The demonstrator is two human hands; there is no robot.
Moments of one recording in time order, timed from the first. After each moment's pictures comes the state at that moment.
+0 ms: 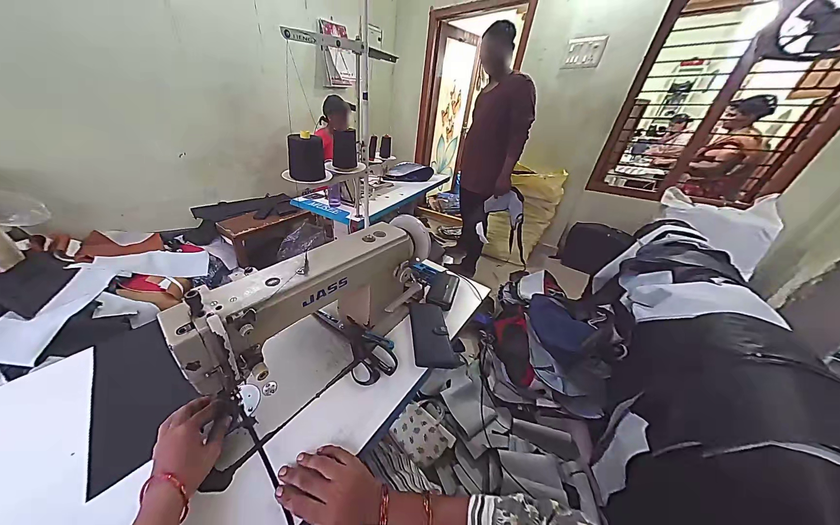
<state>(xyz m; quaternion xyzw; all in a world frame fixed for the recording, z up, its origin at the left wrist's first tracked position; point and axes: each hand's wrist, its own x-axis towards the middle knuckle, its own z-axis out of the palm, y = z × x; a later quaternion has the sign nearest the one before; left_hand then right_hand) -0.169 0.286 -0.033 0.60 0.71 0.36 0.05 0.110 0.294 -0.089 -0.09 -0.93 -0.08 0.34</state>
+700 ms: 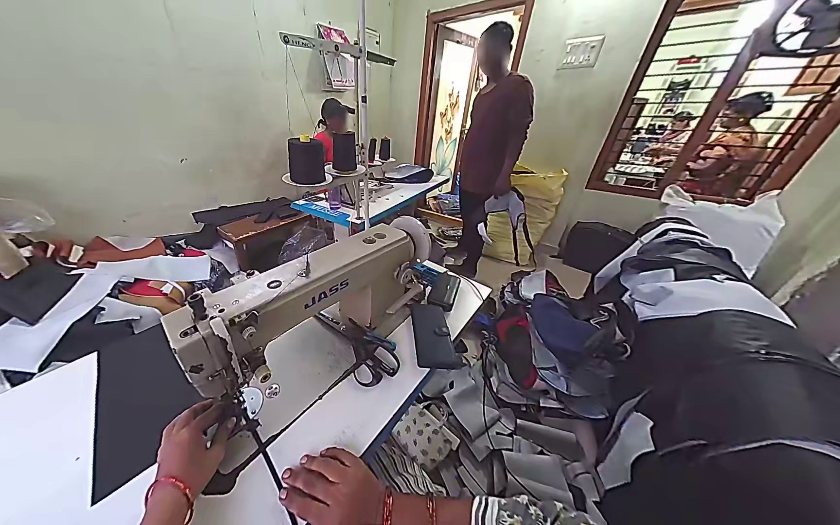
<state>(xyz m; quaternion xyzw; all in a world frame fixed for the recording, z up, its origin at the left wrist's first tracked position) -0.165 0.285 -0.031 0.60 0.70 0.37 0.03 0.108 0.296 -0.093 -0.09 -0.92 -0.11 0.36</state>
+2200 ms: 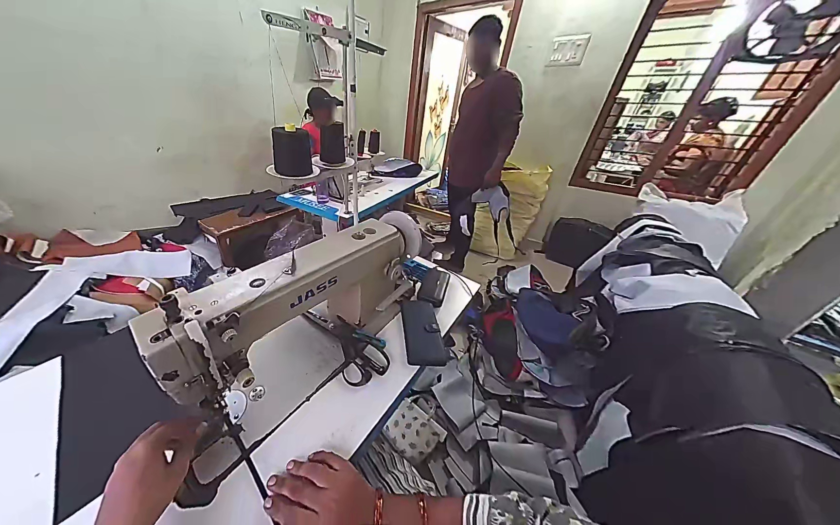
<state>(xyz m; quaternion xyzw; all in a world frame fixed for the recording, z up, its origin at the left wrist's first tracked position) -0.172 0.265 -0.008 0.62 0.71 0.33 0.08 0.110 0.294 -0.094 -0.09 -0.93 -0.06 0.35</state>
